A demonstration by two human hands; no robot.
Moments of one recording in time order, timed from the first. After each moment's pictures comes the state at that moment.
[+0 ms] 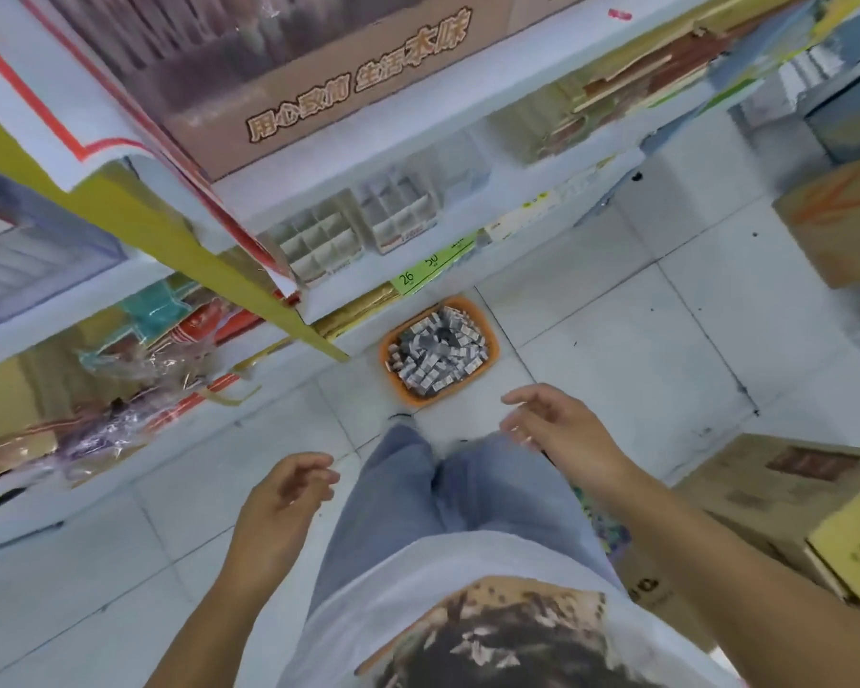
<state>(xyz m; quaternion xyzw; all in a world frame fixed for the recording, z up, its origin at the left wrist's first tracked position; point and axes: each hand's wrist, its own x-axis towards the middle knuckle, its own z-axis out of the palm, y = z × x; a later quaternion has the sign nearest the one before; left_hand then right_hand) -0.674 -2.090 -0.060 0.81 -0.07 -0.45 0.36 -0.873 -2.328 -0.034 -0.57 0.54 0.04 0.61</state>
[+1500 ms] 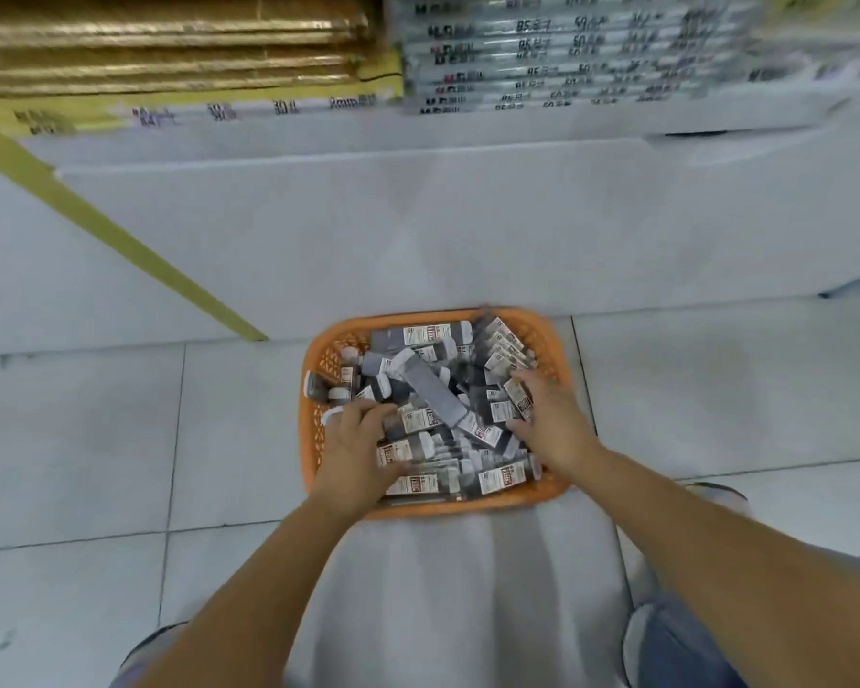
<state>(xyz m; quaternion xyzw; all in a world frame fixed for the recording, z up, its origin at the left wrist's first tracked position) -0.737 -2.307 -0.782 0.92 -0.20 -0.26 0.23 -0.819 -2.557 -0.765 -0.89 0.27 0.16 0.33</state>
